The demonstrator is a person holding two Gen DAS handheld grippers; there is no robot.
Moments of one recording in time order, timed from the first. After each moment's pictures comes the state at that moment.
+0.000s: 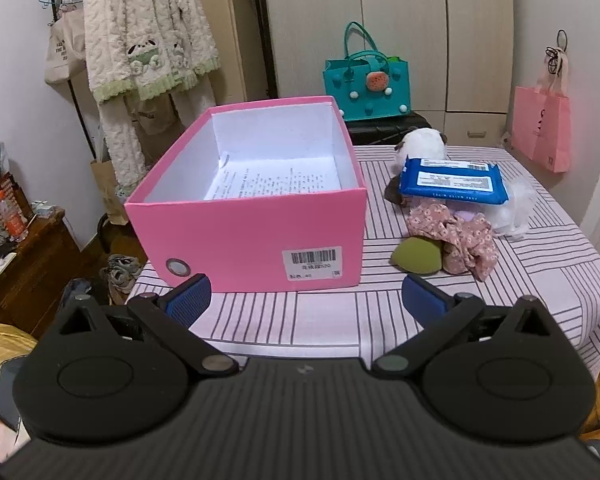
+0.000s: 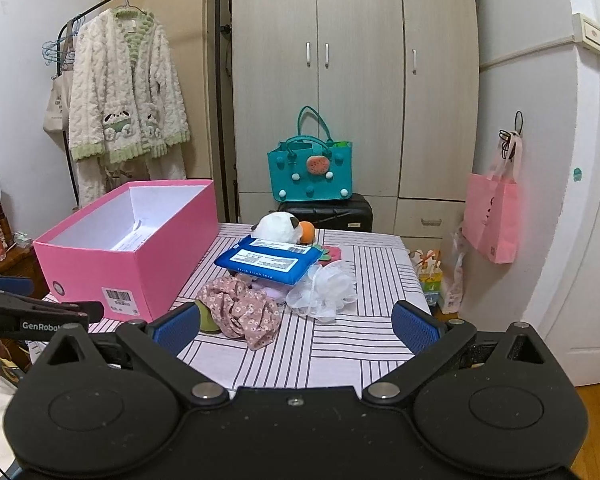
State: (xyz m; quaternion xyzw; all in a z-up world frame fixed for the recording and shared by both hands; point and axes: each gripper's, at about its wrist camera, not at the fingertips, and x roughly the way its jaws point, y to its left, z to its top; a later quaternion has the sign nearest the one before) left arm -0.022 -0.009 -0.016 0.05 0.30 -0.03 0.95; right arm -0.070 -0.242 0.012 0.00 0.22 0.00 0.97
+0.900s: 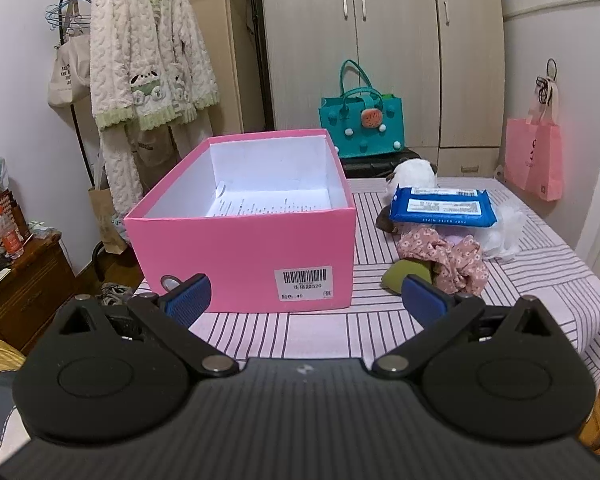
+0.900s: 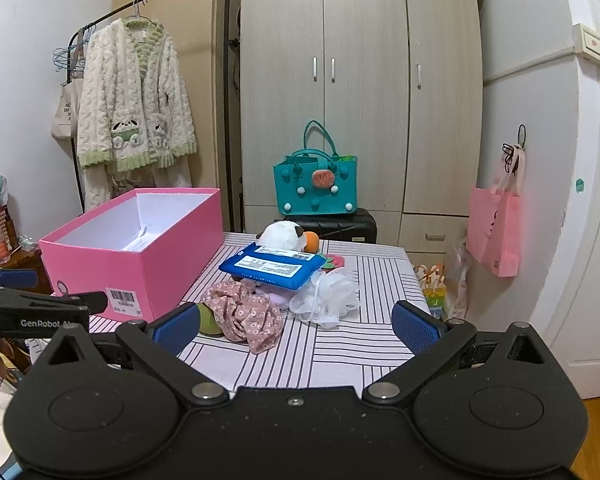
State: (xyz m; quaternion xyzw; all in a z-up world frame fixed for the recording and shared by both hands) left arm -0.040 -0.010 -0.023 0.04 0.23 -0.04 0.97; right arm -0.081 -0.241 0.004 -0.01 0.20 0.01 0.98
